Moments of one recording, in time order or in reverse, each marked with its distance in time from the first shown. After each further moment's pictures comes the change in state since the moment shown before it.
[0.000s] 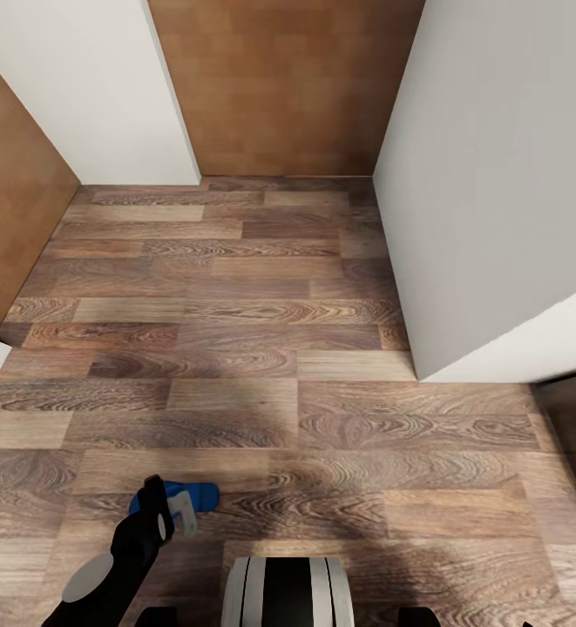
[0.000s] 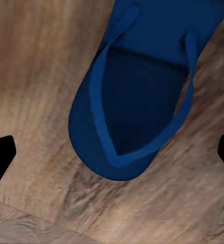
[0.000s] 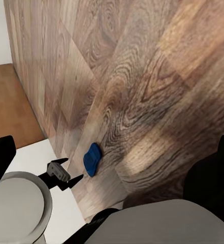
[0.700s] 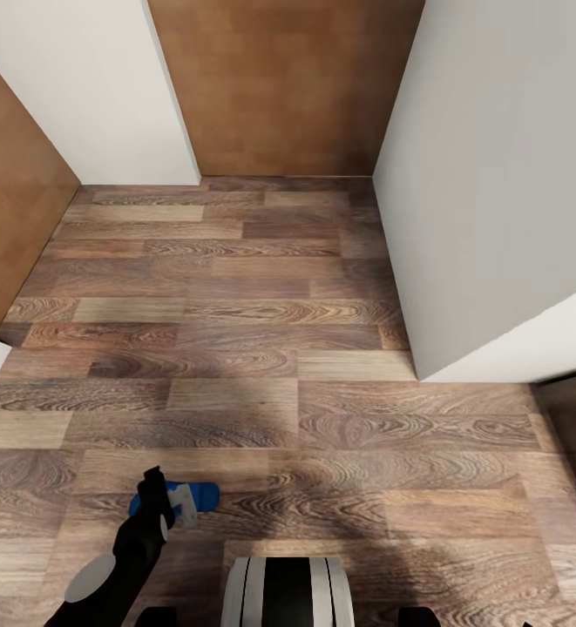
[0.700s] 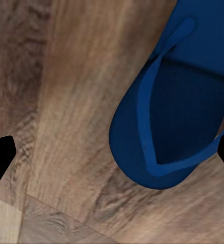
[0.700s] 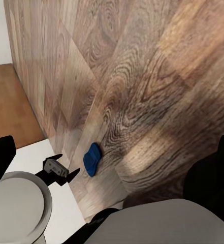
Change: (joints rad) left arm 0.000 -0.007 -0.004 0.005 0.006 -0.008 0.136; right arm 0.000 0.000 0.000 0.000 0.000 0.000 0.000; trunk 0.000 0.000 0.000
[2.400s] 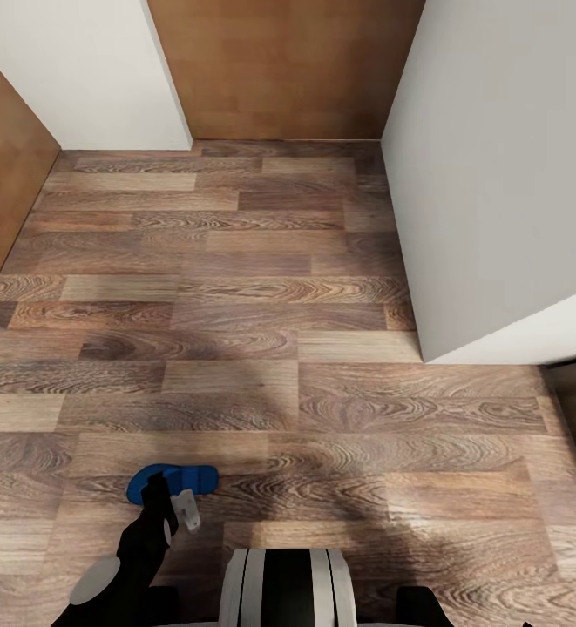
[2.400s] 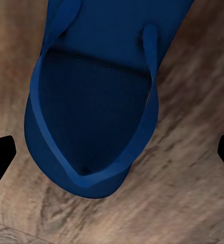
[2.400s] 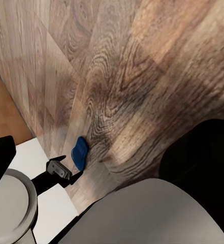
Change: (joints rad) left arm 0.000 -0.013 -0.002 0.034 0.002 -0.003 0.000; right arm 0.000 0.000 0.000 0.000 0.000 0.000 0.000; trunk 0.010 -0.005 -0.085
